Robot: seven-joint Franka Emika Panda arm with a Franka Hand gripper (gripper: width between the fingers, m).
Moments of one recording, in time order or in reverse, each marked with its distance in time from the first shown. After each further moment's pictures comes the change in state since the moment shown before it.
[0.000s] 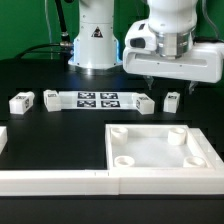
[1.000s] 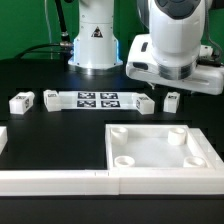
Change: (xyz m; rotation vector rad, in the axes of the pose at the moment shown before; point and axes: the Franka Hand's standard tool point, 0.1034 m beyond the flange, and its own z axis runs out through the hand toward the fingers) arm -0.011 0.001 0.019 -0.063 -0.279 0.034
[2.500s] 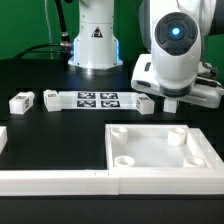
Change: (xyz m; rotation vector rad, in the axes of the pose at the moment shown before) arm -0.008 -0.003 0.065 0.002 -0.080 0.035
